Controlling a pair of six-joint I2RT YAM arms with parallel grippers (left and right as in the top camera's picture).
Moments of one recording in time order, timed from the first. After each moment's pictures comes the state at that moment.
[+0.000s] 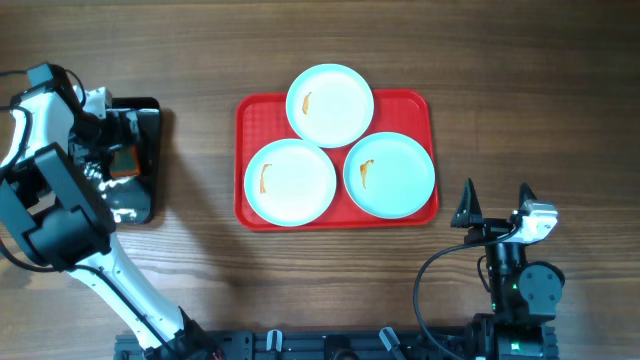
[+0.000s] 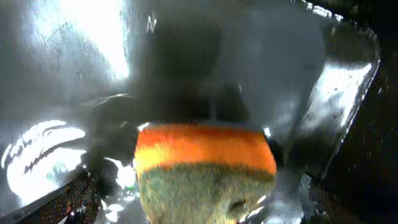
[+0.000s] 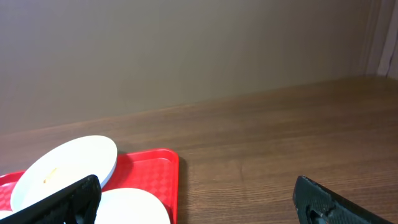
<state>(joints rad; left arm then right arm) 0.47 2.20 1.65 -0.89 0.15 0.19 -0.08 0.03 0.01 0.00 -0.06 0.16</state>
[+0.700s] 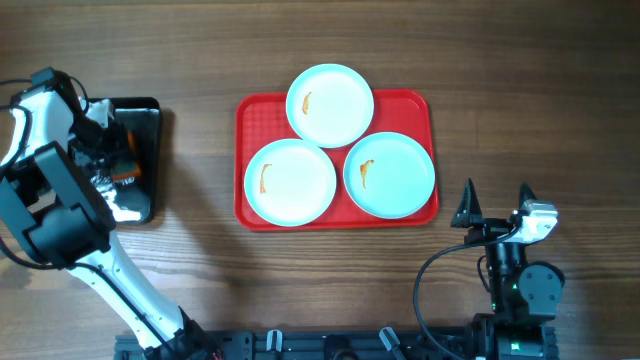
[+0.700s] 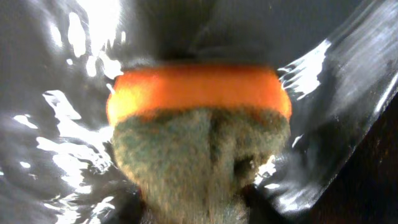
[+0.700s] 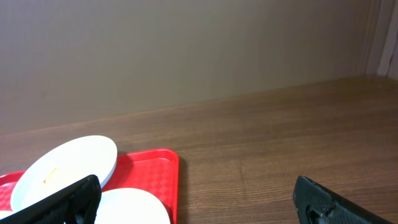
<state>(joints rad) 0.47 2.22 1.67 -1.04 0.10 0.18 -0.08 0.03 0.01 0.00 -0.06 0.16</state>
